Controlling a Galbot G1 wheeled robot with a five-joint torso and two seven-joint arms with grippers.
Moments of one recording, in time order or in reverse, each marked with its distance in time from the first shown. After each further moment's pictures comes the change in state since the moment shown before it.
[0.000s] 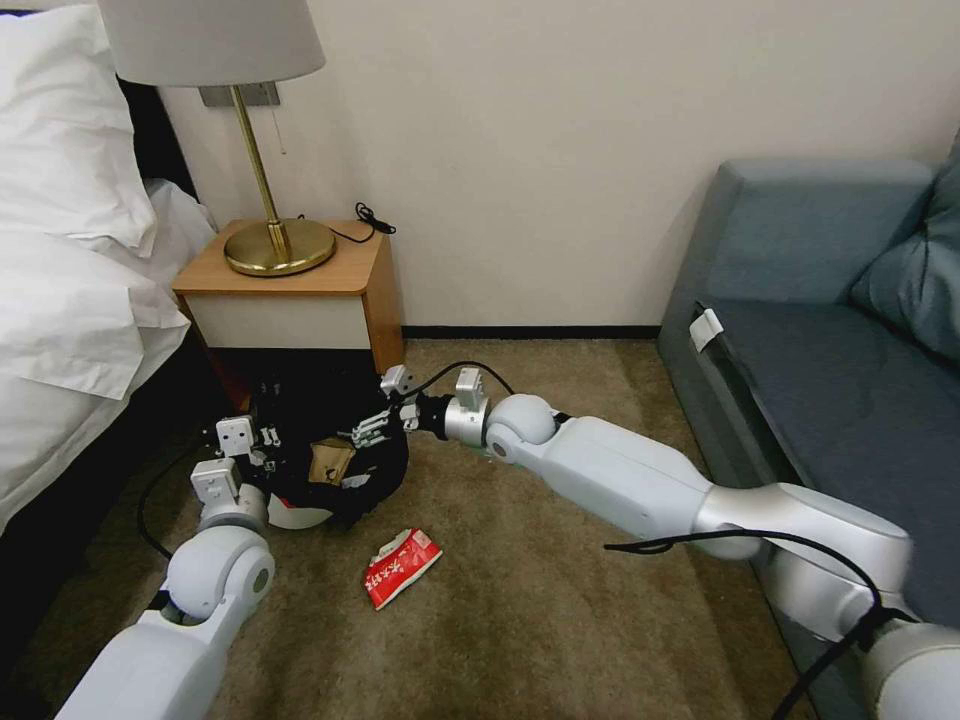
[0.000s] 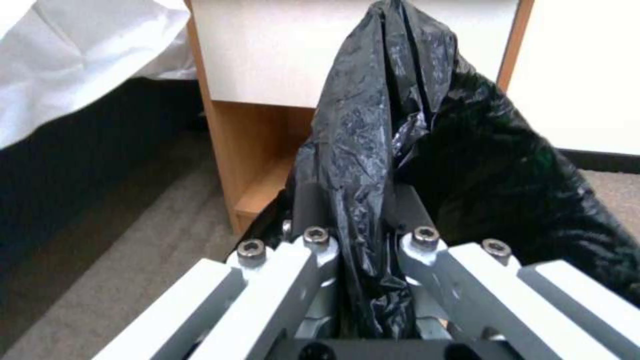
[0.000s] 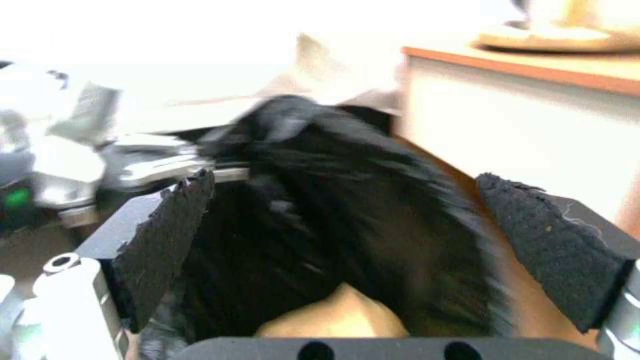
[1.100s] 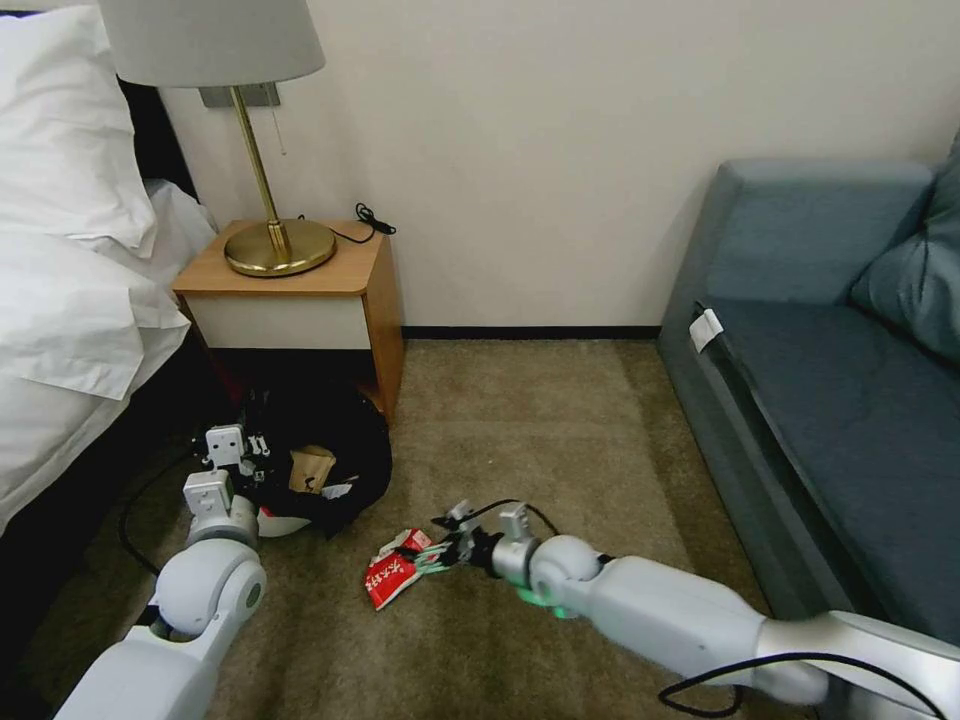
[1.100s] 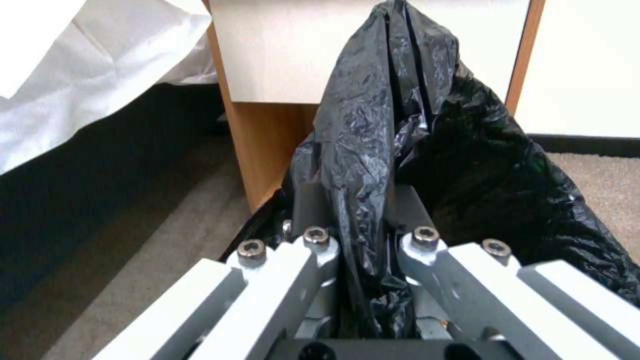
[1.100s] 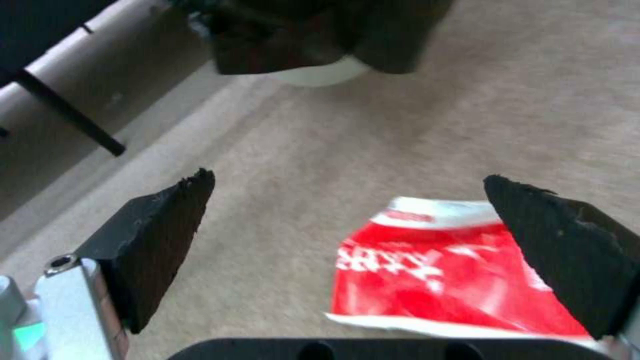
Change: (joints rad) left arm 0.053 -0.010 -0.022 -0.022 0.068 -0.002 -0.001; right arm -0.351 0.001 -0.068 -0.073 0.052 -0.108 0.130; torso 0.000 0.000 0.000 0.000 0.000
